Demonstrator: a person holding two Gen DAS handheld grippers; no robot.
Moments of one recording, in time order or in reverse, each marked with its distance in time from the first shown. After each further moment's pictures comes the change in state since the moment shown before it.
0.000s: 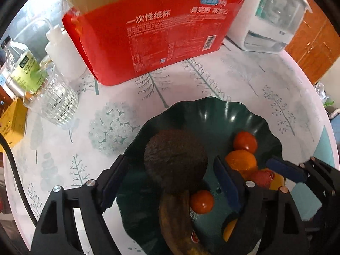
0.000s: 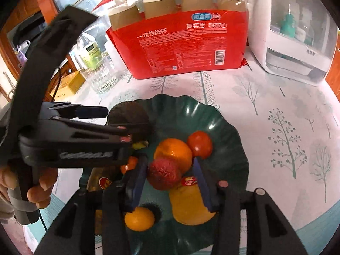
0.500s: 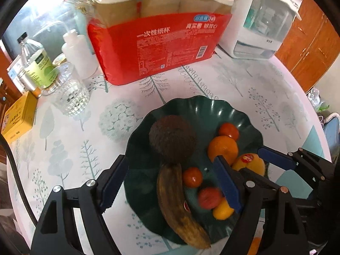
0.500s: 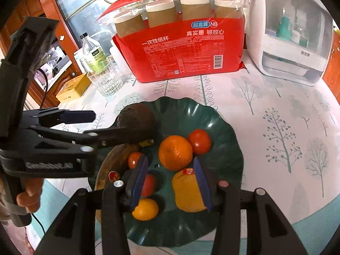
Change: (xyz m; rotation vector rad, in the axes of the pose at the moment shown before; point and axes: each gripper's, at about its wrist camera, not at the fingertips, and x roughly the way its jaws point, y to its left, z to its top) left arm -0.055 0.004 -0.028 -0.035 -0.051 -0.022; right arm -0.025 0.007 -0.010 -0.012 -0.029 0.004
